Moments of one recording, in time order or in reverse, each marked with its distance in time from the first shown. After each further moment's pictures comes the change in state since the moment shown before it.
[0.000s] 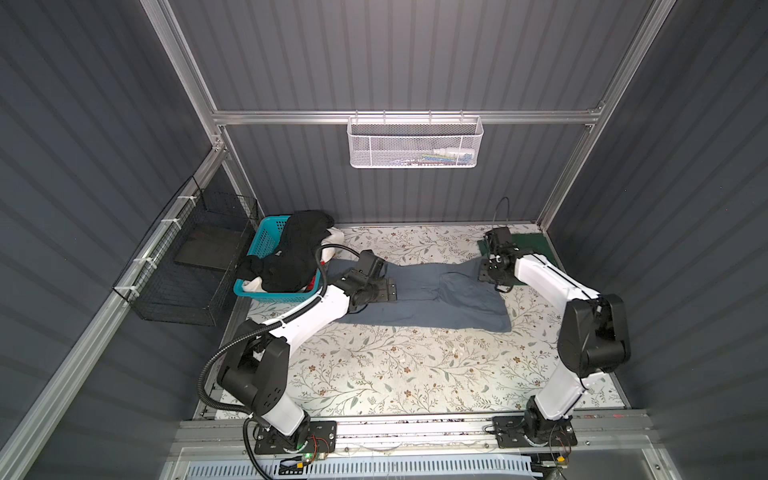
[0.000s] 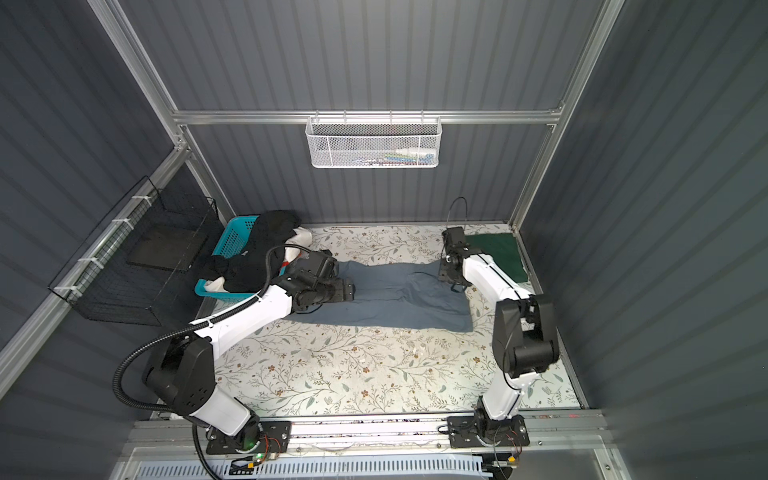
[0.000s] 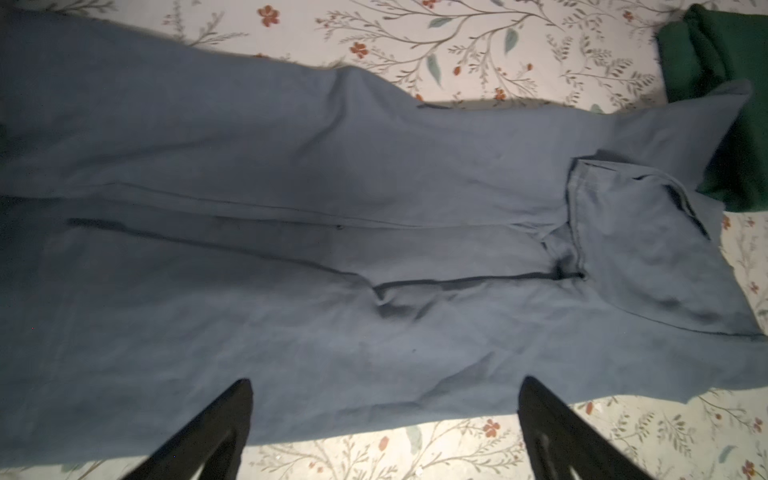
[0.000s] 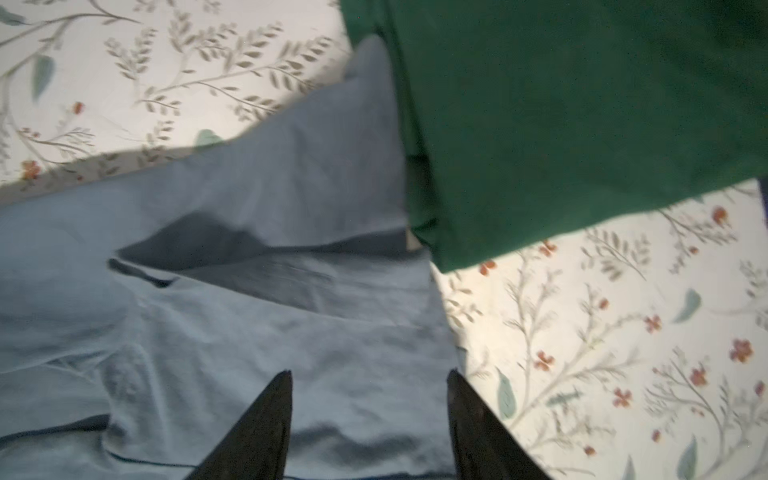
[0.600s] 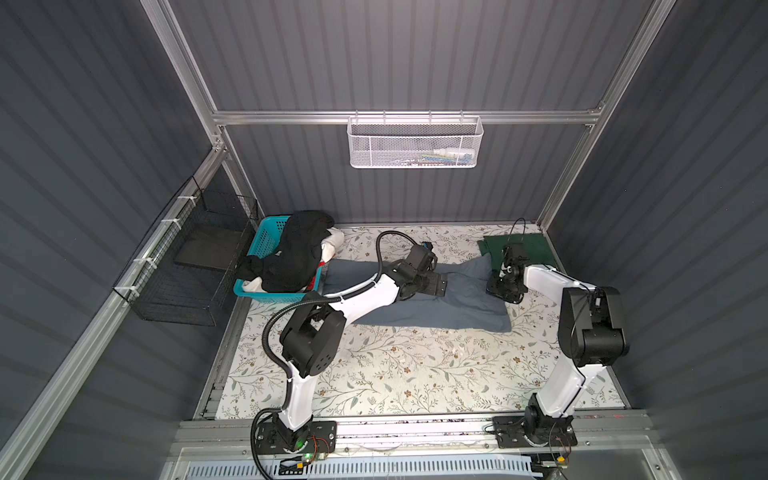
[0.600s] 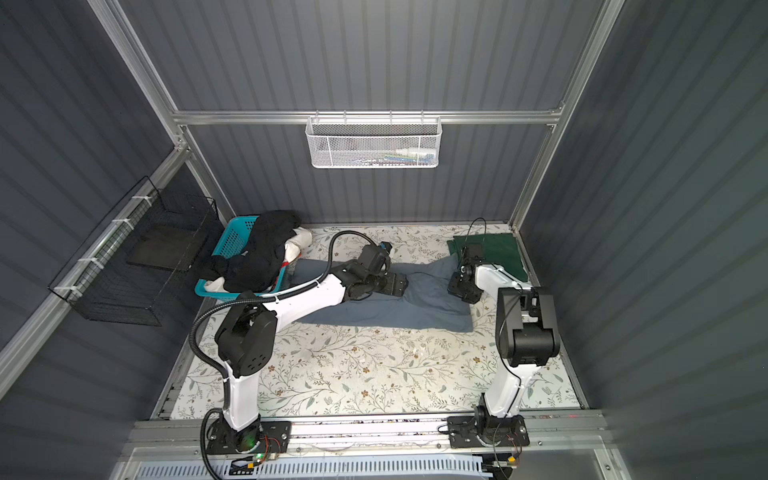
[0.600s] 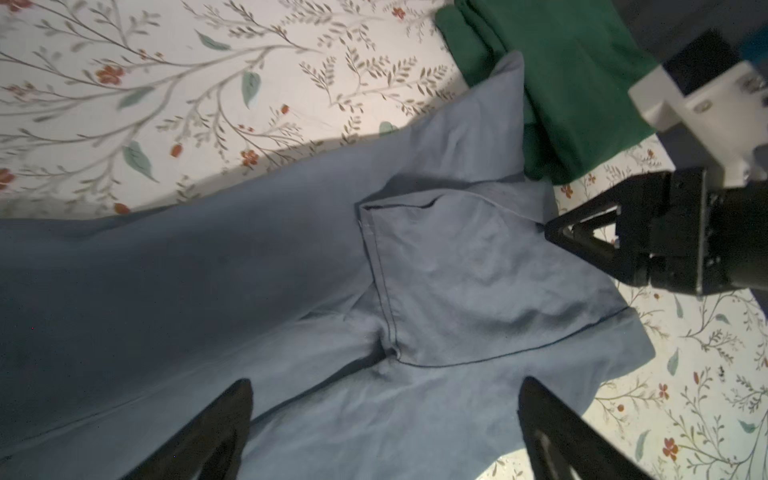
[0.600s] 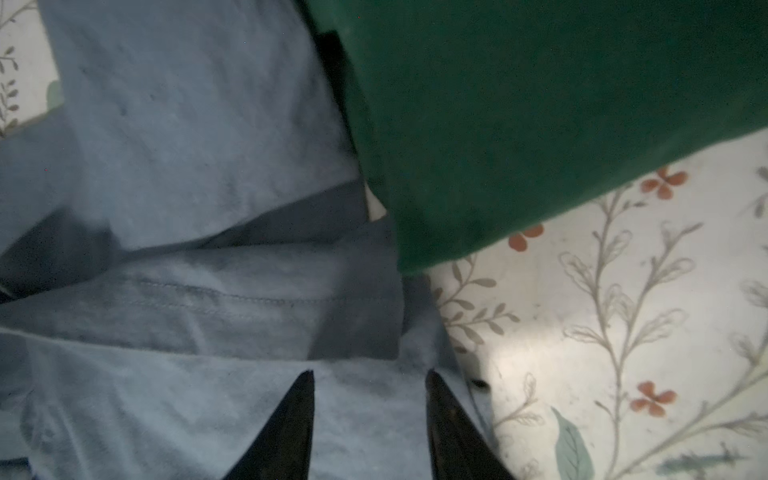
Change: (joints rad) left arm -0.189 0.391 0.359 0.148 0.084 0.122; right arm -0.129 0.113 -0.100 0.130 -0.231 0.047
